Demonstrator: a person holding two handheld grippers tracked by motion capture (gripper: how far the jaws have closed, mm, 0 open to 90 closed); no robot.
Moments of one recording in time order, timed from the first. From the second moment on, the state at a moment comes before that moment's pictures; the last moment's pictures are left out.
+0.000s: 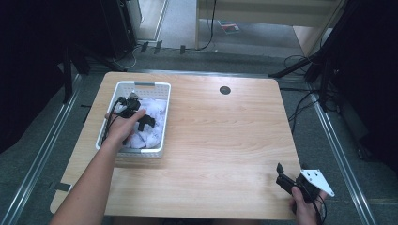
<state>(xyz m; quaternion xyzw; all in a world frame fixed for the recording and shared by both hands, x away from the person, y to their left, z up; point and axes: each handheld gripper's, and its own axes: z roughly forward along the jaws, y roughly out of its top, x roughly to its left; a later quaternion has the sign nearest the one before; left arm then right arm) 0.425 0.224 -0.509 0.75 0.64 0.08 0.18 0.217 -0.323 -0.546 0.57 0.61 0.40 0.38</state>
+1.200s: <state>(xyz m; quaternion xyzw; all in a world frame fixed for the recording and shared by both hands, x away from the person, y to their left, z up) 0.421 0.233 -0.475 0.74 0.64 0.06 0.21 0.217 -0.322 -0.546 0.57 0.61 0.40 0.38</state>
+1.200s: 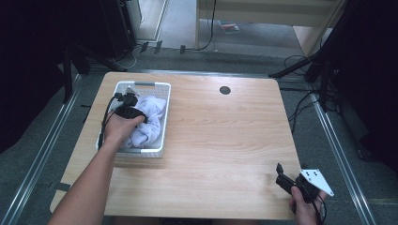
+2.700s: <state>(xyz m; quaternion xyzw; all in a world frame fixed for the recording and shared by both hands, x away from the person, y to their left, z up) 0.418 0.126 -0.346 0.77 0.55 0.10 0.30 0.217 -0.322 -0.546 0.57 0.61 0.40 0.38</state>
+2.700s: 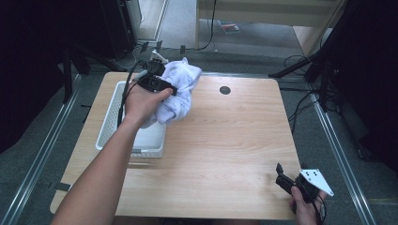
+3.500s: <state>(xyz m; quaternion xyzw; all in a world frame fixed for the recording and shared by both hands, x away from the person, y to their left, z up) 0.428 0.015 -0.390 0.81 0.50 0.06 0.28 0.218 -0.323 -0.546 0.57 0.61 0.40 0.37</state>
